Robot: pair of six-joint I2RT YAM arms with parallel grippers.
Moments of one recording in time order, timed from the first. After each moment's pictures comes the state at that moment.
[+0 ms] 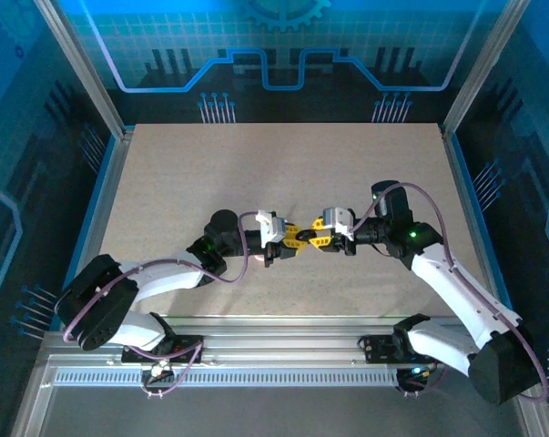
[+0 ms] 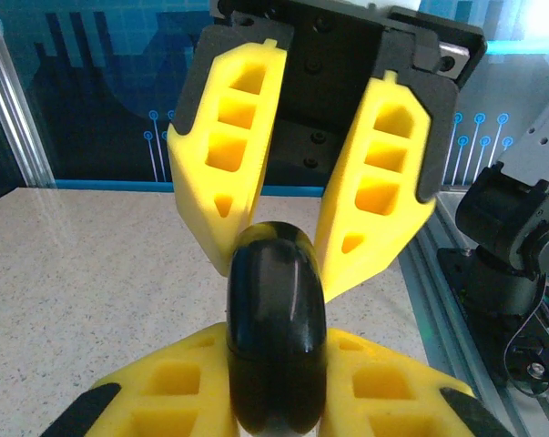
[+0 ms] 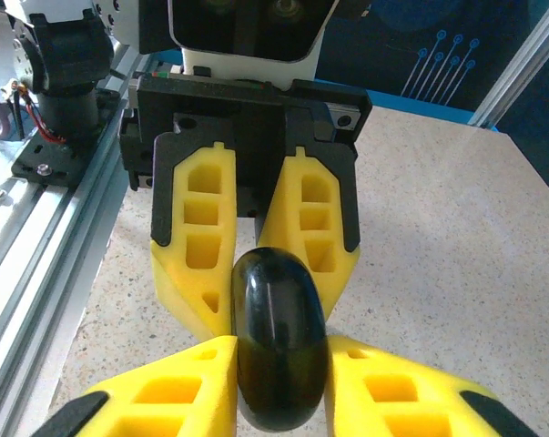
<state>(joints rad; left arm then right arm) -0.70 1.41 0.58 0.78 0.69 0.07 0.37 1.06 0.83 -0.42 -0.92 -0.81</state>
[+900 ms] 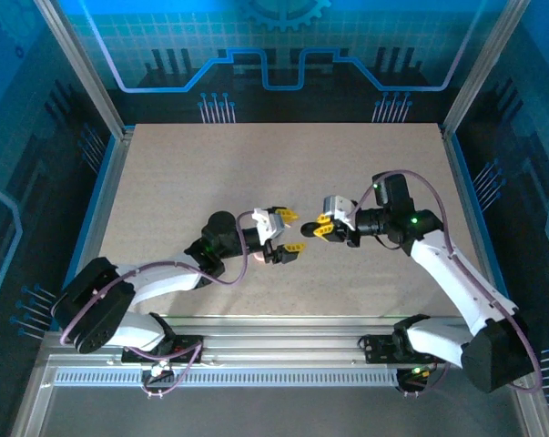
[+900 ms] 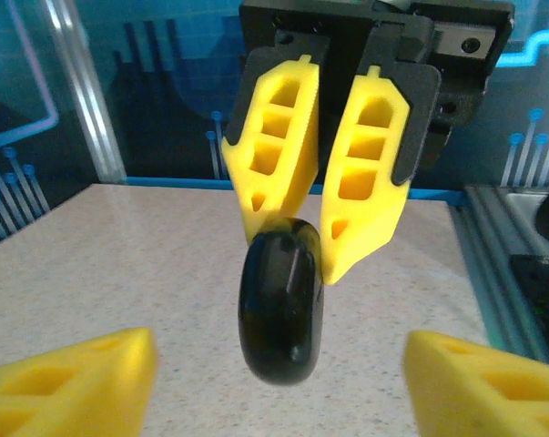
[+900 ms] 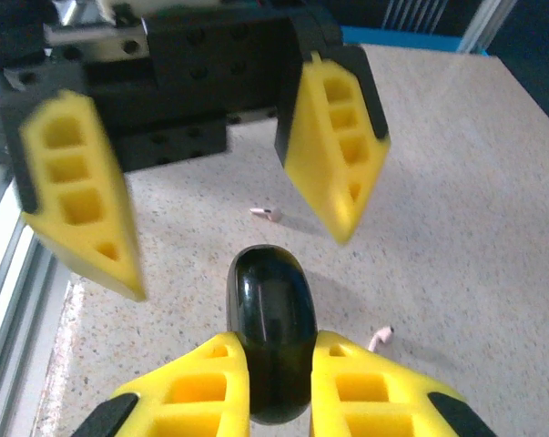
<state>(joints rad) -0.70 1.37 0.55 0.78 0.52 0.11 0.32 1.15 0.94 -0.58 -0.83 -0.82</state>
